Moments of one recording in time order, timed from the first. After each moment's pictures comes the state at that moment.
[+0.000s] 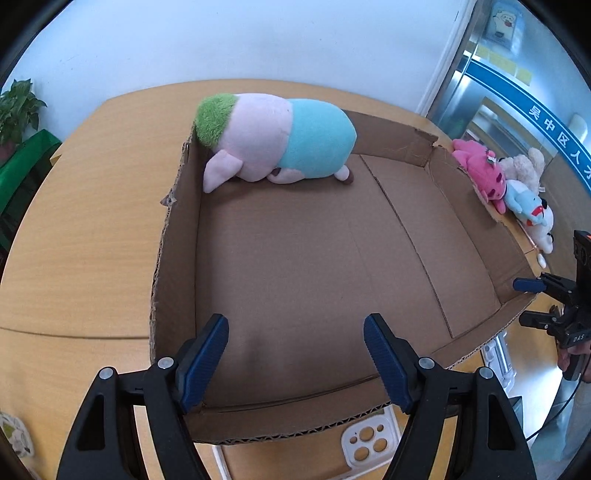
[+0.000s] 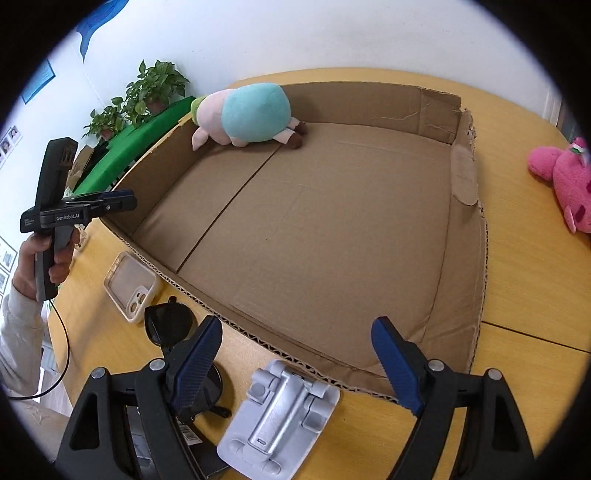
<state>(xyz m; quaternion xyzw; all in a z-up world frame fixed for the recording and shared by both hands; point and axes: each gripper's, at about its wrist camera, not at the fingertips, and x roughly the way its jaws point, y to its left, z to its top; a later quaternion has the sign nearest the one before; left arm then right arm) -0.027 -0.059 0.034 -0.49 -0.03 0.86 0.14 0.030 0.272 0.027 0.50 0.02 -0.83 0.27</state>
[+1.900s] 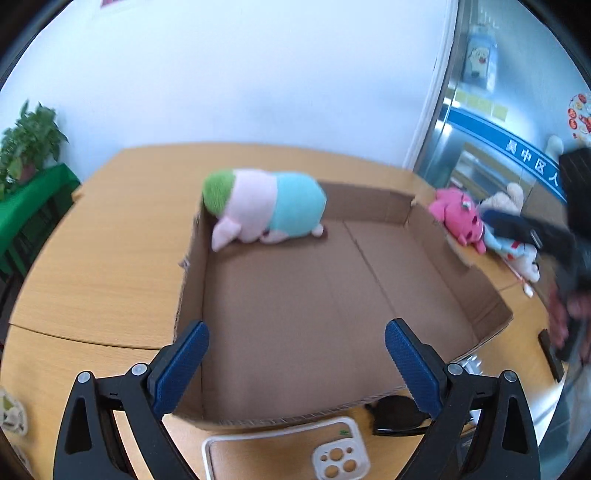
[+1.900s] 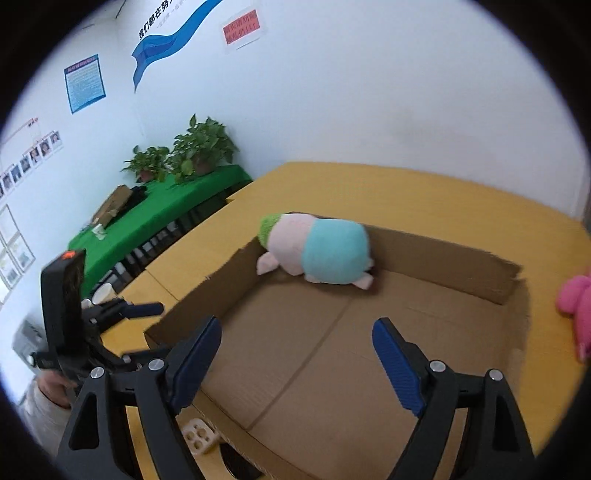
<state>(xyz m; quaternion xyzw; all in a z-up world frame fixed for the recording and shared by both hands) 0.024 -0.061 0.090 -0.36 -0.04 0.92 0.15 -0.018 0.185 0.149 0.33 0.04 -0.89 0.31</state>
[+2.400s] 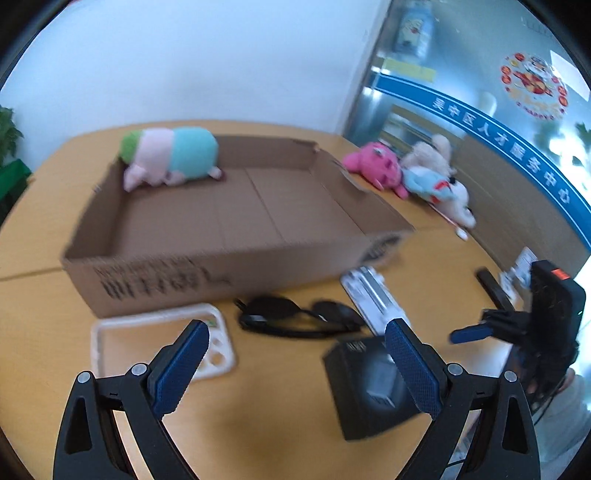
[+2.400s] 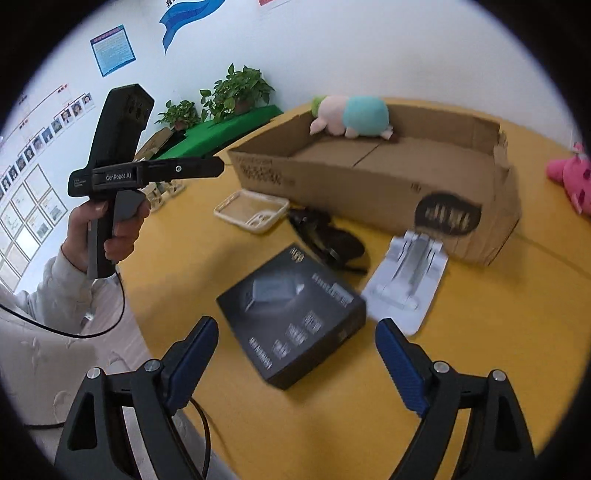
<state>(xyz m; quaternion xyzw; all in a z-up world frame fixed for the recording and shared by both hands) 0.134 0.006 0.068 -0.40 -0.04 0.87 0.27 0.197 0.266 0.036 0.43 0.03 -0.81 0.39</state>
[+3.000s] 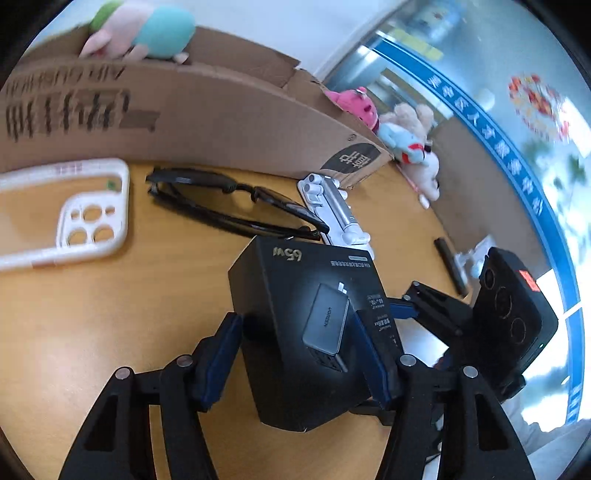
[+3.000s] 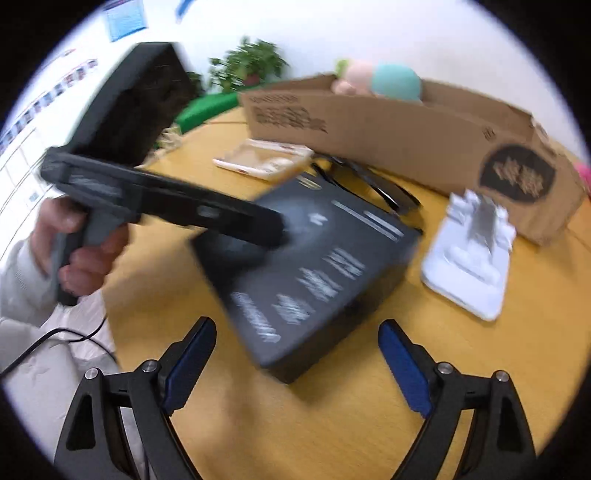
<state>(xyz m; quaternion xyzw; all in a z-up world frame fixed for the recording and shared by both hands) 0.147 0.037 -0.022 -0.50 -0.15 0.78 0.34 0.192 0.205 -0.014 0.42 0.09 -0.83 0.37</state>
